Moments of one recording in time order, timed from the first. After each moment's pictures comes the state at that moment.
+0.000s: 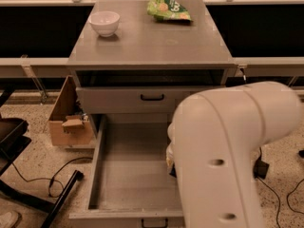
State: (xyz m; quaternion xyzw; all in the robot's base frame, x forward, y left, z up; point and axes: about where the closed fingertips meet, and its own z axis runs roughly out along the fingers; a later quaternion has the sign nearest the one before) arm 0.580 -0.099 0.401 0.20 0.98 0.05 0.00
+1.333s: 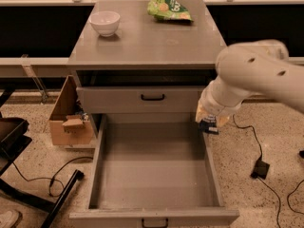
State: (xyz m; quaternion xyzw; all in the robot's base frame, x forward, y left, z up) arm 0.552 -0.173 0.745 0.11 0.98 0.07 0.15
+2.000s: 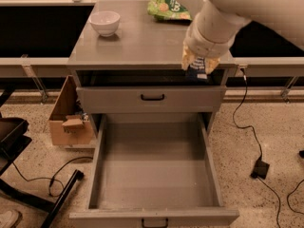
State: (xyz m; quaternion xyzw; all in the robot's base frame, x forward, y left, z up) arm 0.599 -0.121 0.914 0.06 0.97 0.07 0.24
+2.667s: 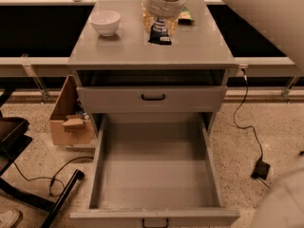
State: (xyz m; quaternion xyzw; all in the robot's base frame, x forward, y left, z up) arm 0.683 -0.022 0.979 0.02 0.95 0.09 0.29
